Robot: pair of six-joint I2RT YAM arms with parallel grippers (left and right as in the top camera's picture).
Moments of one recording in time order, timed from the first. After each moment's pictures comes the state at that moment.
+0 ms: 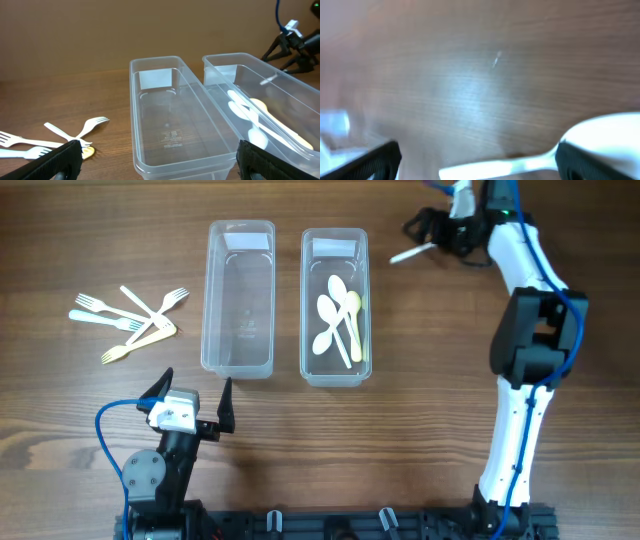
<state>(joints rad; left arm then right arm) 0.05 0.01 0.05 -0.15 0.21 0.05 -0.05 2.52 2.07 -0.66 -0.56 0.12</state>
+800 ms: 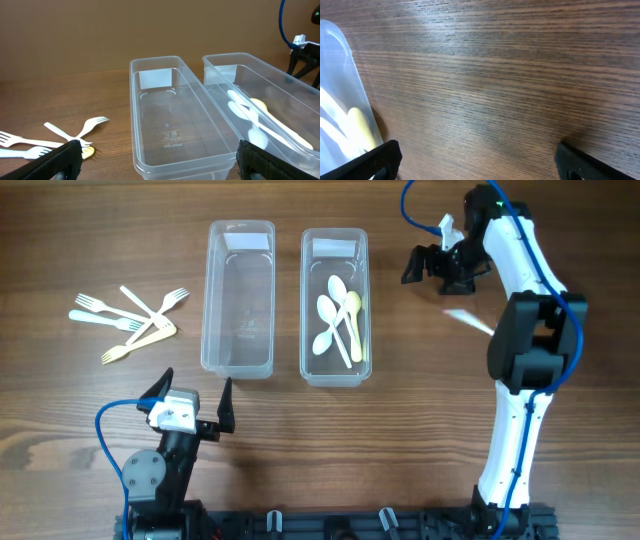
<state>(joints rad) 0.05 0.01 0.05 -0.15 0.21 0.05 -0.03 2.46 2.07 -1.15 -0.40 0.02</state>
